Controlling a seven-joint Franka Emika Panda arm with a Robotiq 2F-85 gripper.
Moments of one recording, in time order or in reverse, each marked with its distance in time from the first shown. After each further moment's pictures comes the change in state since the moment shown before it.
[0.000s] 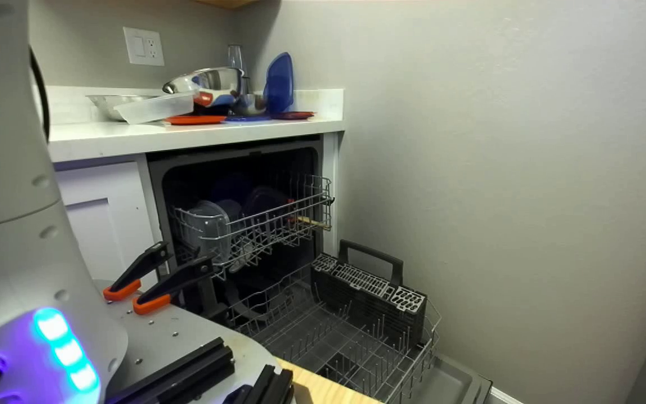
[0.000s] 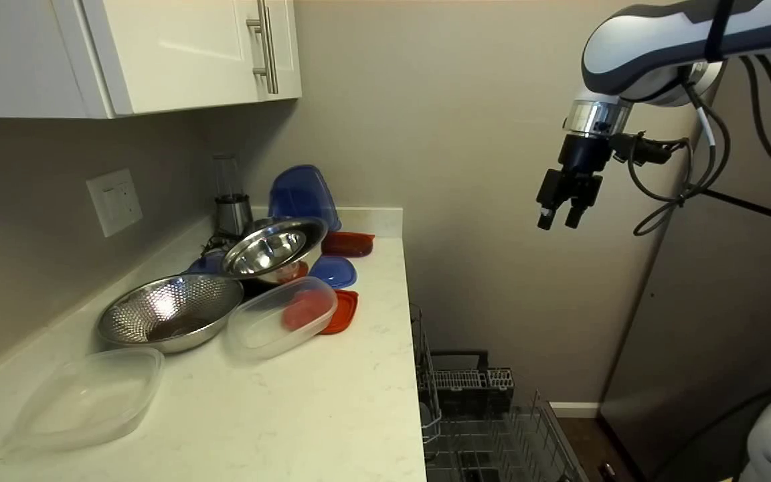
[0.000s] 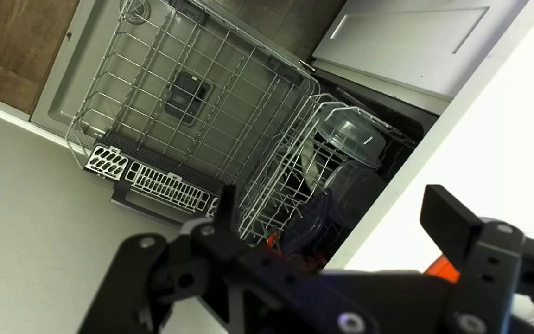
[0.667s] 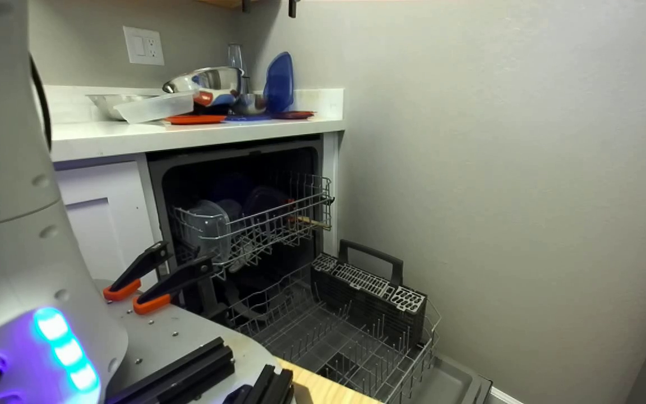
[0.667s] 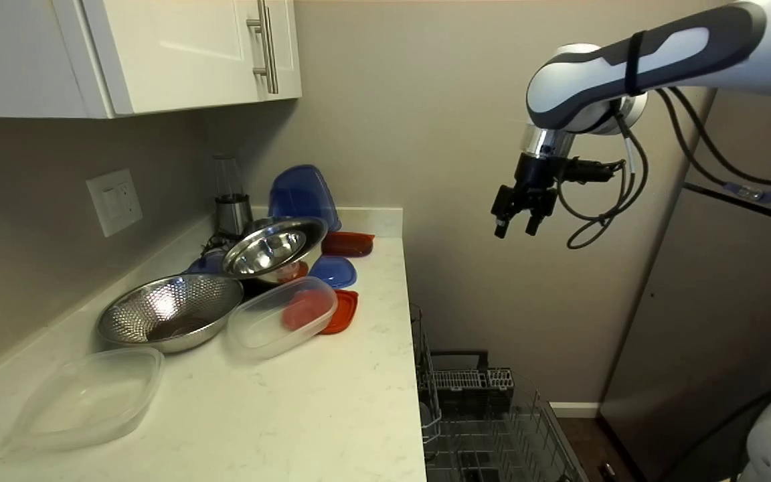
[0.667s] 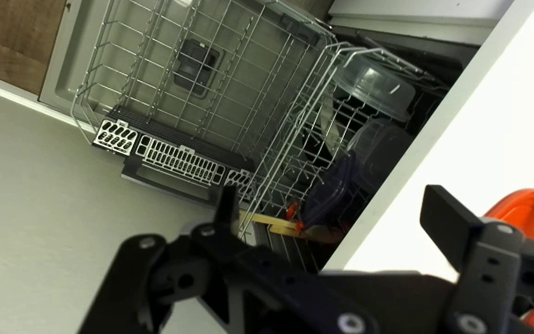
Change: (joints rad) arm -0.002 0.196 0.078 0.054 0.006 0.208 0.123
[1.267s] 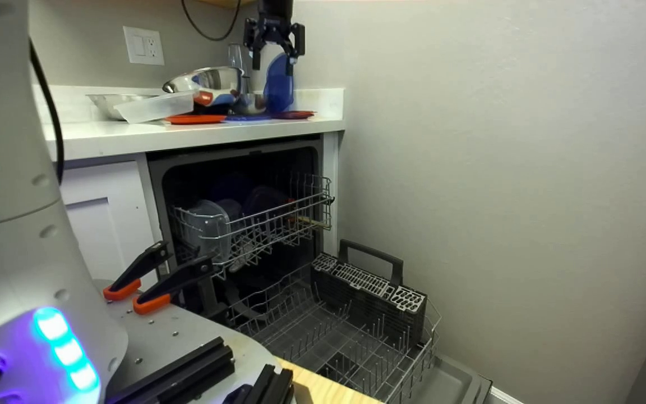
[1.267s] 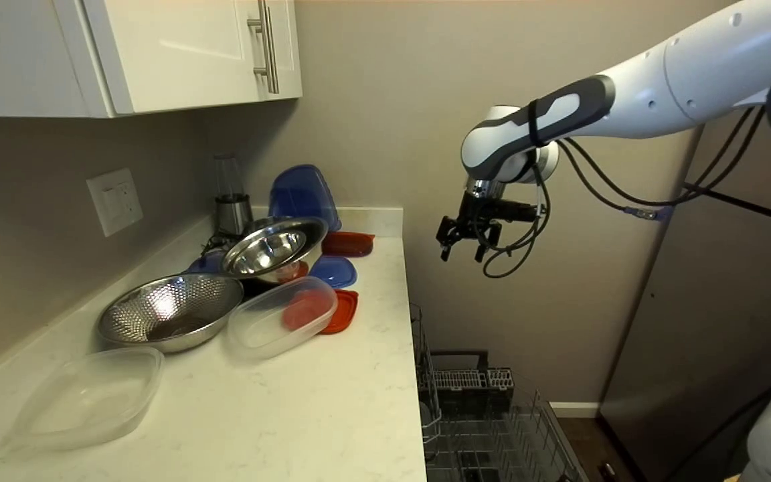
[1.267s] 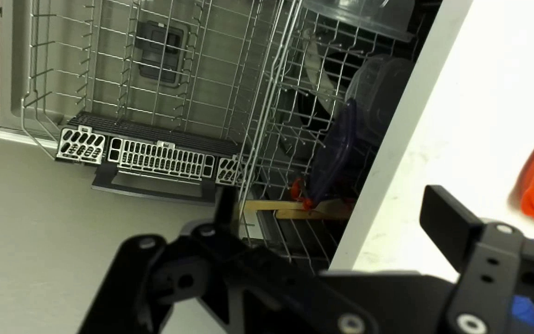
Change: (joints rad) arm 0.002 0.358 0.091 0.150 0.046 0.230 0.242
